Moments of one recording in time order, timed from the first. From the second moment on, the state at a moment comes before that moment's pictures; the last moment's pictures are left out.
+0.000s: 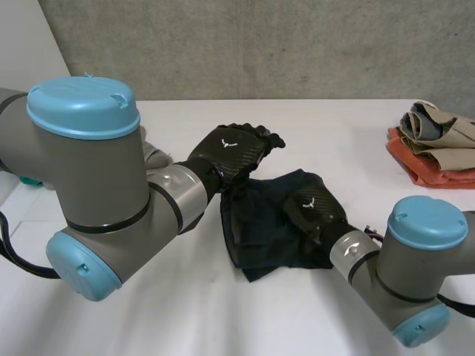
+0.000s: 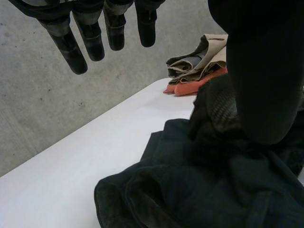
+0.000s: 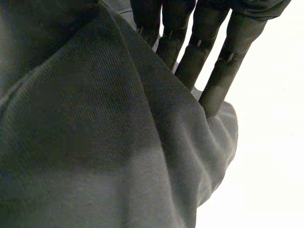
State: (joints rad) left arm 4.03 -2.02 -1.21 3.00 -1.40 3.28; right arm 2.02 -1.04 1.75 -0.49 1.28 2.58; left_hand 0.21 0.20 0.20 0.21 0.05; right_hand 1.10 1.17 1.18 1.19 0.18
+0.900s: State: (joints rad) left arm 4.03 -2.00 -1.24 3.00 -1.40 3.28; right arm 1.99 -1.05 1.80 -0.42 1.23 2.58; left_hand 0.21 0.20 0.20 0.21 0.05; right_hand 0.42 0.42 0.41 0.41 0.22
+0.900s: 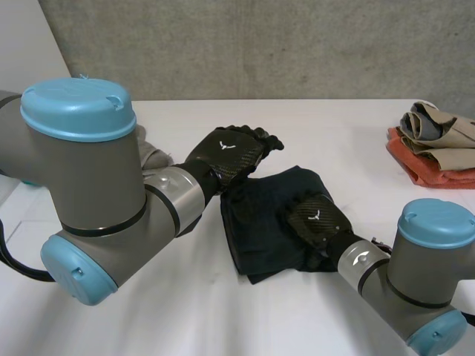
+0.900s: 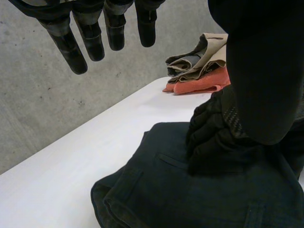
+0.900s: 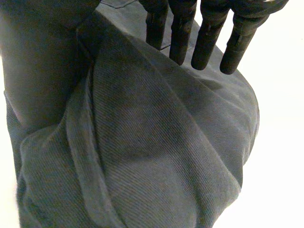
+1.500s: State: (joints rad) left arm 4.03 -1.99 -1.23 3.01 -1.40 3.28; right arm 1.96 -0.99 1.61 -0.48 1.22 2.60; left_hand 0.21 0.20 0.20 0.21 0.05; right_hand 1.05 1.16 1.17 1.19 0.92
